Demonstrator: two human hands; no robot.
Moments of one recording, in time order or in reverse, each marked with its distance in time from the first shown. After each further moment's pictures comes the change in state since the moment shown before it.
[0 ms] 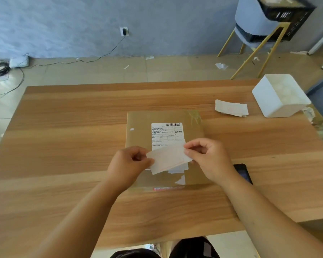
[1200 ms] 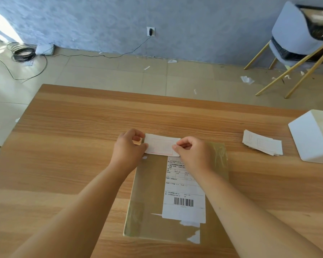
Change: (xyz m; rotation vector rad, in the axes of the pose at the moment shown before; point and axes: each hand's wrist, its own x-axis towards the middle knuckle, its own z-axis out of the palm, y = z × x) left_hand 0.135 -0.007 -0.029 0.060 0.312 -0.055; right_hand 0.143 -0.003 0.073 -0.285 0.078 0.037
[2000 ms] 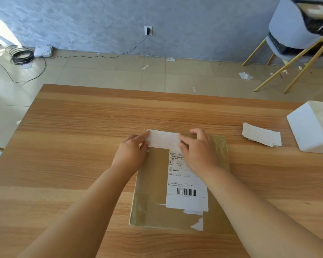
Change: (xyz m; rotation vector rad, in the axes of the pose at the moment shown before) left_hand -0.012 -0.018 0.004 0.235 -0.092 0.131; right_hand -0.008 0.018 -0.007 -0.538 -0.076 -0.230
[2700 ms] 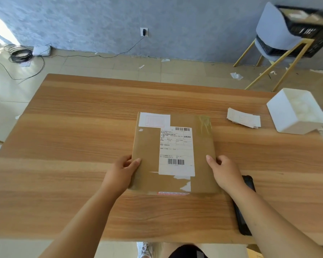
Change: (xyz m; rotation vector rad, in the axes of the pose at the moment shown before) left_hand -0.134 -0.031 0.010 -0.399 -0.107 -0.286; right_hand -0.127 0.079 -0.020 0.412 -0.094 0.519
